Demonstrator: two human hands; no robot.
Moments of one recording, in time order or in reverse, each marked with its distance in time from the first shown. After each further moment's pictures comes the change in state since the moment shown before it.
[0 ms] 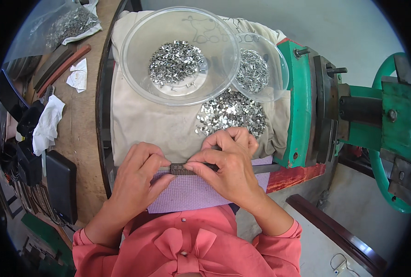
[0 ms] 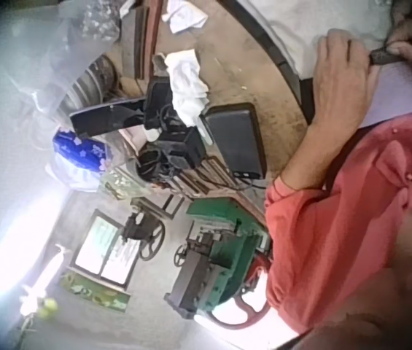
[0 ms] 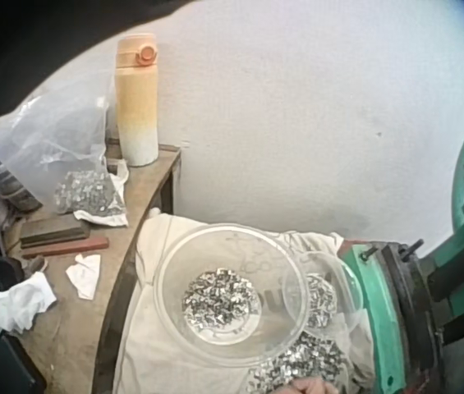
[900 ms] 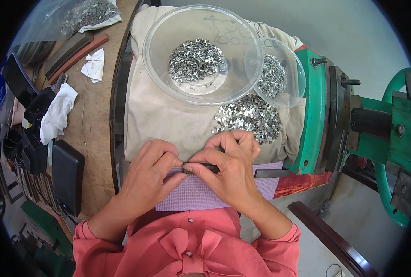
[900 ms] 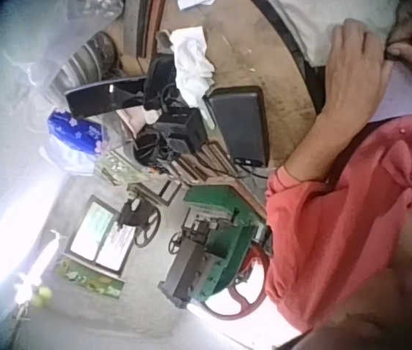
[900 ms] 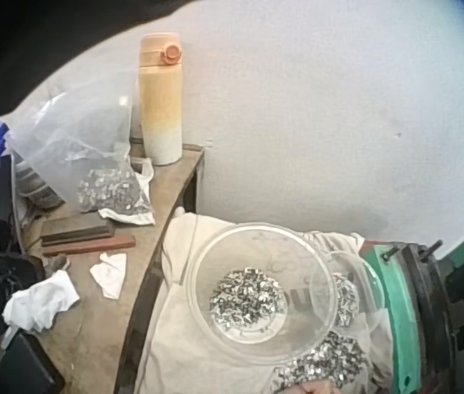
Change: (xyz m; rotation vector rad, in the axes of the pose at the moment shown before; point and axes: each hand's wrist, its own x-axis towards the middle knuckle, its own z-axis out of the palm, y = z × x) left_hand -0.003 -0.004 0.004 0.001 0.039 0.029; right_hand 0.005 -0.014 0.016 0.027 0.019 0.000
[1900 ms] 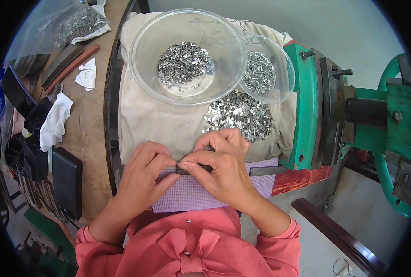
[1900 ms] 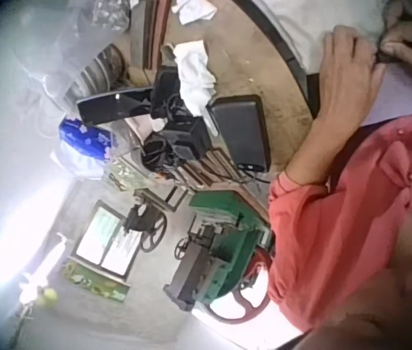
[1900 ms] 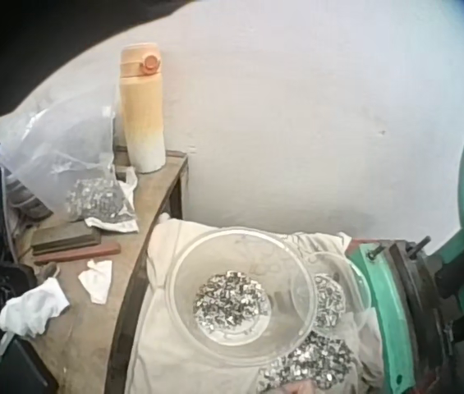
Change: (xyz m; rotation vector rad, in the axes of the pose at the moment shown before) left_hand 0.002 0.001 -0.003 0.017 -0.034 -0.005; right_hand 0.002 0.005 0.000 0.120 0.012 -0.036
